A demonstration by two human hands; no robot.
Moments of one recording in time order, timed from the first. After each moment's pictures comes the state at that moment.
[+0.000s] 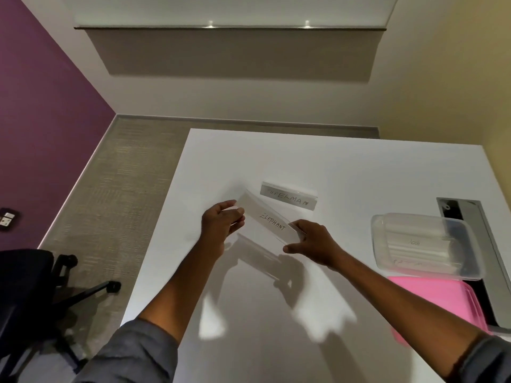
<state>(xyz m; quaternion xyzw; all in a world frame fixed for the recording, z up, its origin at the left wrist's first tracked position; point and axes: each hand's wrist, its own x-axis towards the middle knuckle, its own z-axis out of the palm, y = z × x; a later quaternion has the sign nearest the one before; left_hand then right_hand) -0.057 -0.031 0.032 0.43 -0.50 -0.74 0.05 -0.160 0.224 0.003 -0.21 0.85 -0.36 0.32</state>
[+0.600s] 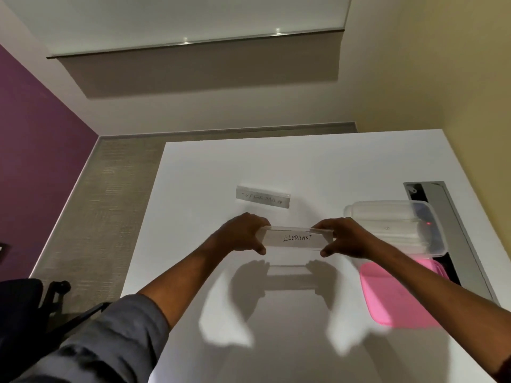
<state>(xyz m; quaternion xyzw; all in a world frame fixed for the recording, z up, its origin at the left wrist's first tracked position) -0.112 0.062 0.066 0.01 -0.93 -0.24 -0.28 -0.211 0.366 0.031 -0.24 0.87 -0.26 0.34</state>
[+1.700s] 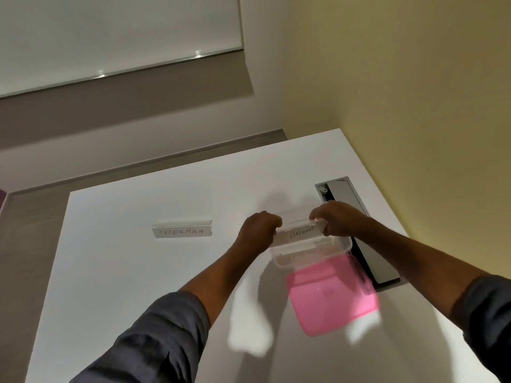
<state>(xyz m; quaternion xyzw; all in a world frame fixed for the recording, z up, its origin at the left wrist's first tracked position) -0.257 0.304 0.026 -0.12 -0.97 -0.13 -0.14 -0.322 0.562 0.038 -0.27 0.93 -0.07 0.23</state>
